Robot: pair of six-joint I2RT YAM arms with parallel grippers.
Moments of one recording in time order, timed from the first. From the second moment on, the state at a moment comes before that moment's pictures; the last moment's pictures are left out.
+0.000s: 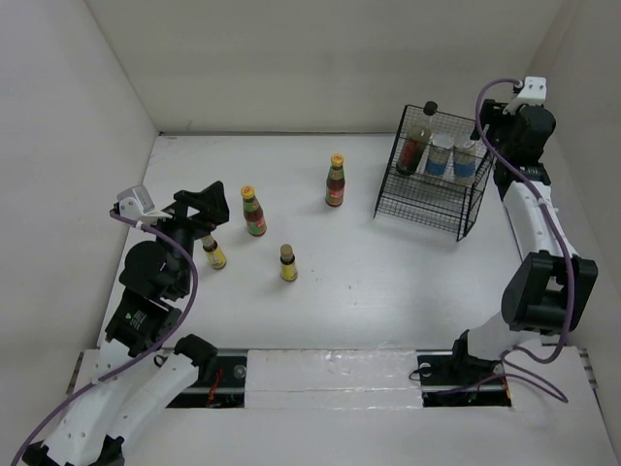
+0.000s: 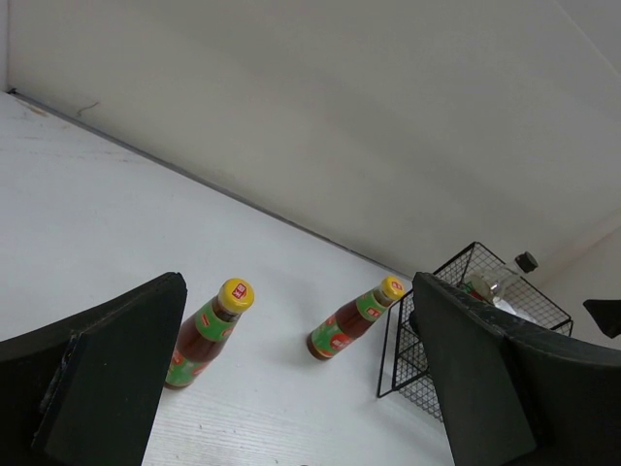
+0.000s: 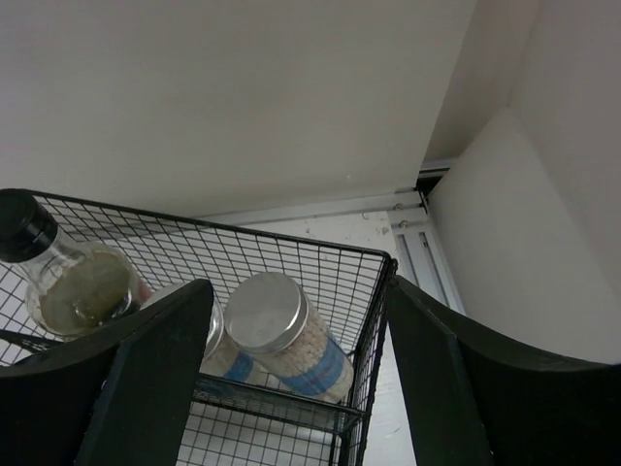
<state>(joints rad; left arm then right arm) -0.51 0.54 0.84 -0.17 -0.53 -0.53 -0.18 1.56 1.36 0.10 -0.04 -0.01</state>
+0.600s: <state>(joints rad) -0.51 0.54 0.84 -0.17 -0.53 -0.53 0.20 1.51 1.34 0.12 -0.21 -0.14</state>
